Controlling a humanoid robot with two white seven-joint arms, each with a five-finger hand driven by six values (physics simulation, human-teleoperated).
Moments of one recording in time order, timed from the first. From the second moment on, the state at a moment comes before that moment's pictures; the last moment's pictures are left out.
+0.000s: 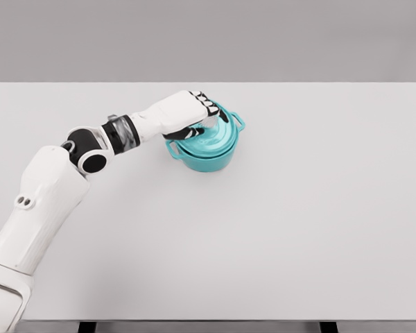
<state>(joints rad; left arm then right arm) -0.66 0.24 -0.49 -1.18 -0.80 -0.61 -0.28 0.01 0.00 -0.30 0.05 0.25 -0.01 0.09</state>
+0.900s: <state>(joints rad) -0.66 0.25 -0.48 -1.19 -0.79 -0.61 -0.28 0.01 0.00 -0.30 0.05 0.25 -0.01 0.09</state>
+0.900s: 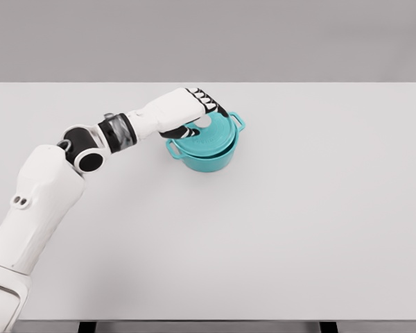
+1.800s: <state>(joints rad) -0.57 0.51 -0.37 -1.35 -0.64 -0.61 -0.28 0.01 0.00 -0.30 0.05 0.25 -0.01 0.09</state>
